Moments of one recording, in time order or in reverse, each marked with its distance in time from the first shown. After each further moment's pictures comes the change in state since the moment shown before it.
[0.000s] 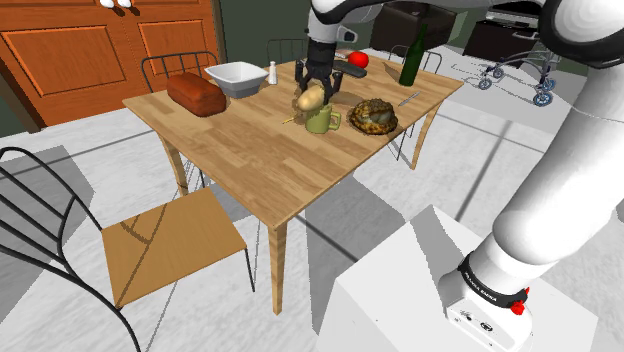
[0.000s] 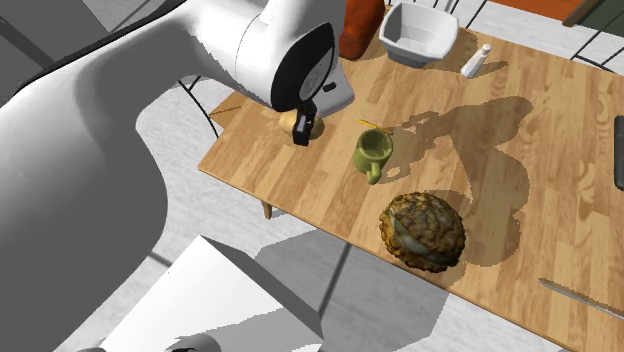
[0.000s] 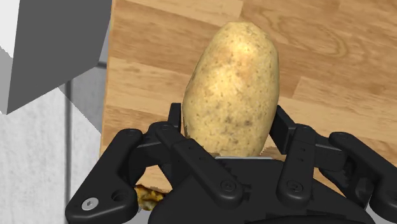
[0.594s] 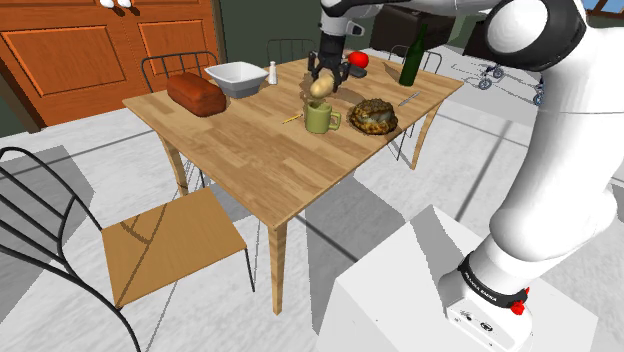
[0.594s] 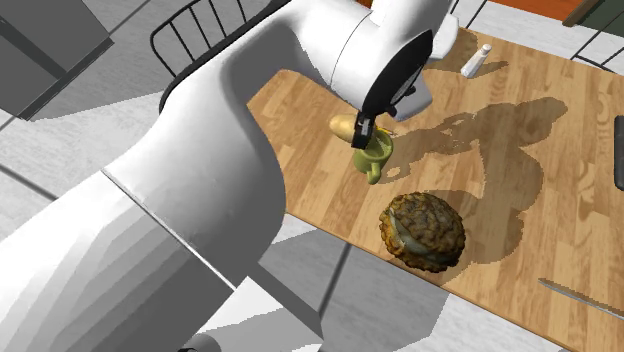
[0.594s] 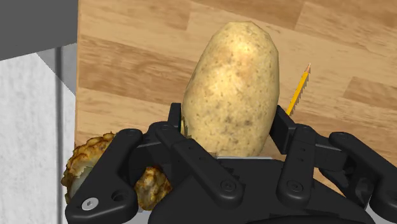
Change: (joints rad) arm -0.069 0.221 -0.061 0.309 -0.037 -0.096 -0.137
